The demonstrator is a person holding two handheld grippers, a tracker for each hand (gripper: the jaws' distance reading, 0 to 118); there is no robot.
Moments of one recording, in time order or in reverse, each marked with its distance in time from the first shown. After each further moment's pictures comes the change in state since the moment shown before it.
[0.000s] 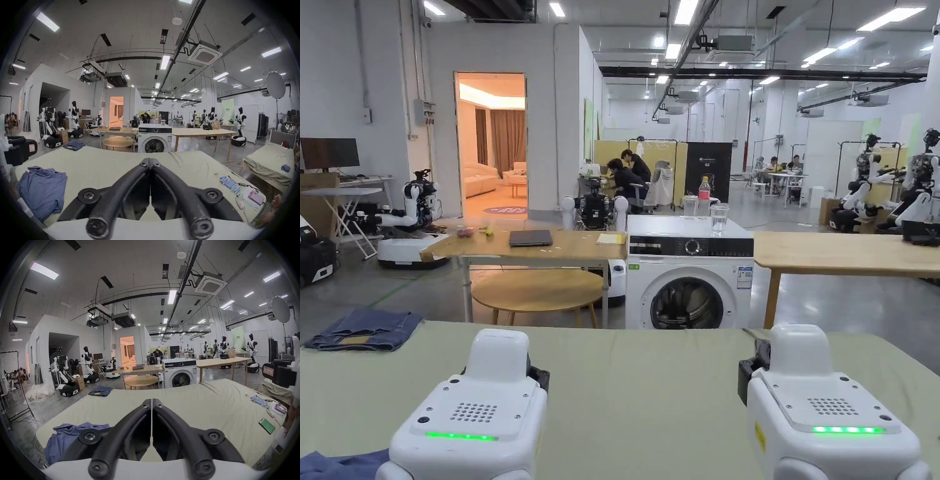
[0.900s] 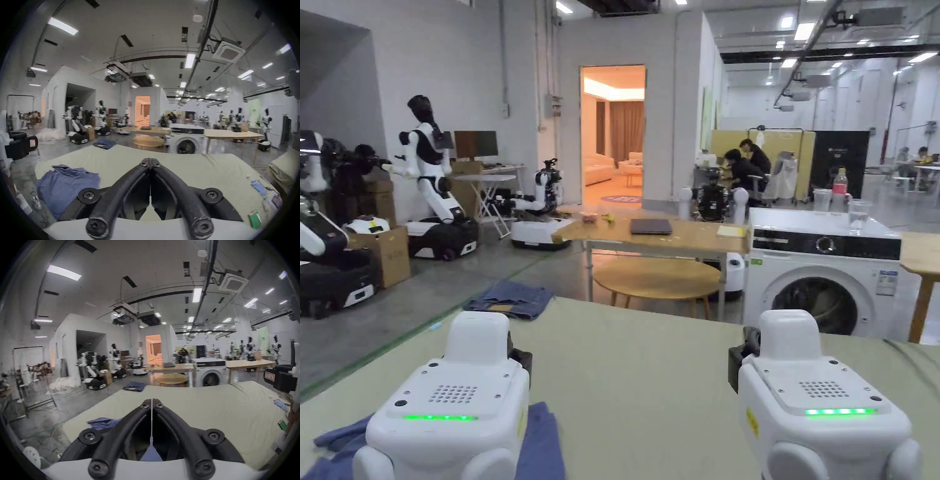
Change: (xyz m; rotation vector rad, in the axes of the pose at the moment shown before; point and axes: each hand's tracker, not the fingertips) left arm -0.149 -0.016 0.074 -0.021 0.352 0.045; right arm -0.160 0.001 -0.002 -0.009 0.362 0.025
